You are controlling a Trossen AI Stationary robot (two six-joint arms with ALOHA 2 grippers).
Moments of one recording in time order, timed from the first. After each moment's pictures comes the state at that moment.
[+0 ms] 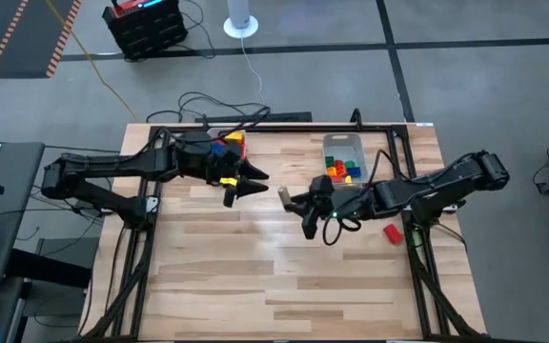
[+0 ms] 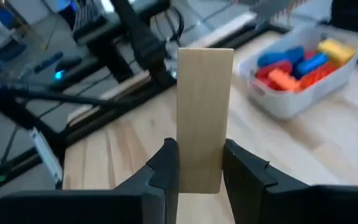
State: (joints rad) left arm 0.13 1.23 1.11 -0.06 0.24 -0.43; right arm 0.25 1.36 1.08 -0.12 0.43 0.59
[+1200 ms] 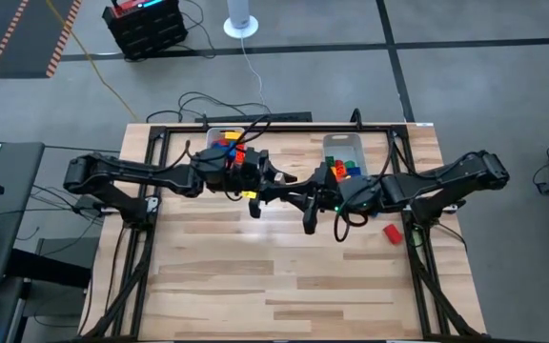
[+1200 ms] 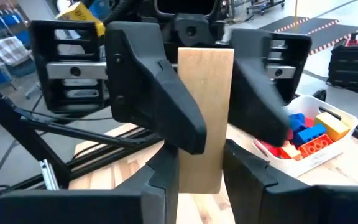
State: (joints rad) left arm 0.03 1.46 1.11 0.52 0.07 -0.35; right arm 0.26 1.36 1.23 -0.09 0.48 0.41
